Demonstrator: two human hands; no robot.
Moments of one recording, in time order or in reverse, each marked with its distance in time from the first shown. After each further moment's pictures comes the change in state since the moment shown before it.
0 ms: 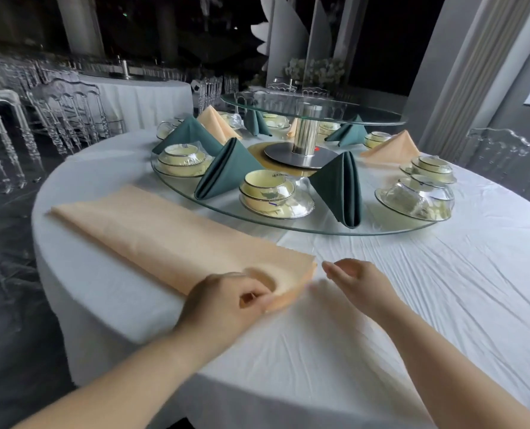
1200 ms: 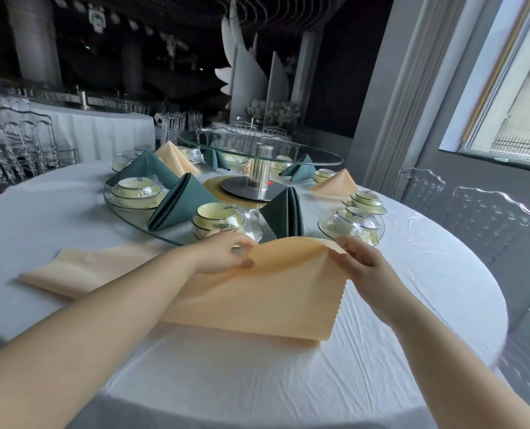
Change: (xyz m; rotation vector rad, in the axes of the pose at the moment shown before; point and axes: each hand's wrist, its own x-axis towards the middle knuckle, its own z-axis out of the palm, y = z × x) left_hand 0.123 0.017 0.008 0.143 -0.460 0.024; right_hand -0.038 -0.014 -0.094 0.513 0.128 -0.310
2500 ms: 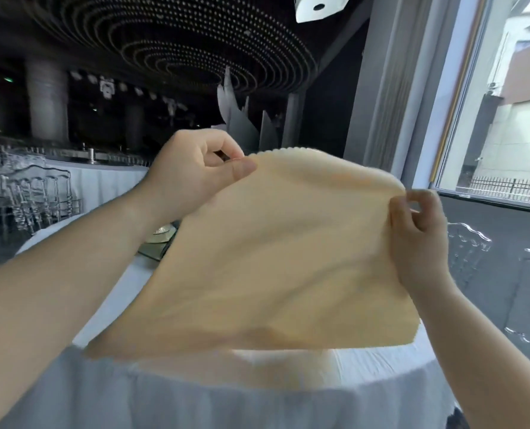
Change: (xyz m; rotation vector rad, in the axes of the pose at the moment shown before) left_hand -0.169 0.167 -0.094 -0.232 0.755 0.398; right_hand -0.085 -0.124 -0.039 -0.051 0.677 -0.282
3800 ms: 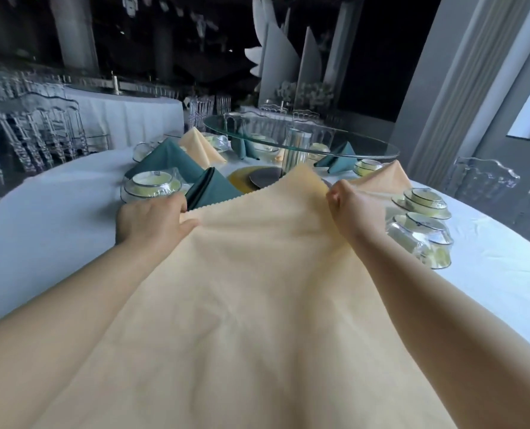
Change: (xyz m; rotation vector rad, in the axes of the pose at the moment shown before) left_hand 0.034 -0.289 0.047 1.126 -0.191 -0.509; right_hand 0.104 0.217 0.235 -0.919 -0.550 -0.180
